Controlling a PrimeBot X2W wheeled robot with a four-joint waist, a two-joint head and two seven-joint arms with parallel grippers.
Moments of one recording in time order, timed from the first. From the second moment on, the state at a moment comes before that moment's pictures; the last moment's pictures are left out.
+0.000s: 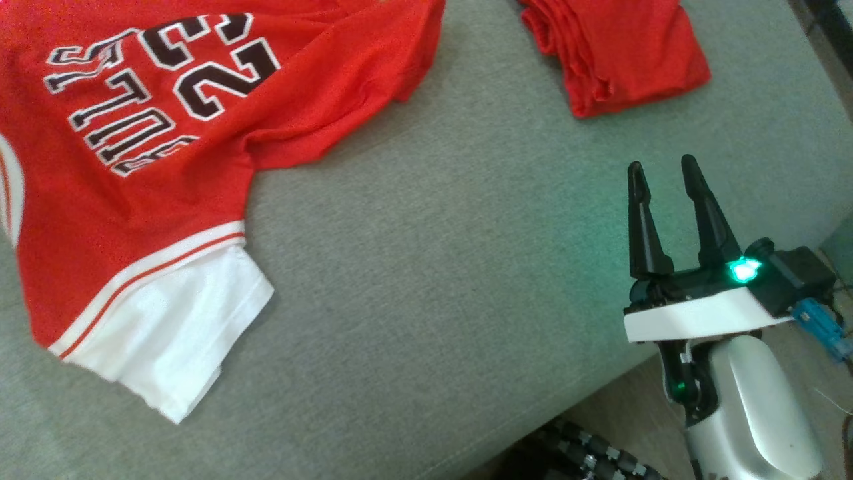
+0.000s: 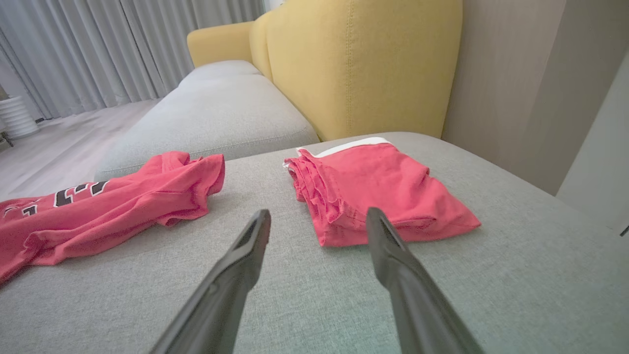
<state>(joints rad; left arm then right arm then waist) -1.33 0.66 -1.00 1.09 -0.77 0.12 -0.04 -0.22 -0.04 0.12 0.17 0.26 0.13 -0.25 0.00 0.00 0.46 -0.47</state>
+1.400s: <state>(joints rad) -0.49 0.40 -0.81 0.45 -0.82 0.23 -0.15 -0.19 -0.05 0.02 0.26 0.11 0.13 -0.25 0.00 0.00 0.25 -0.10</state>
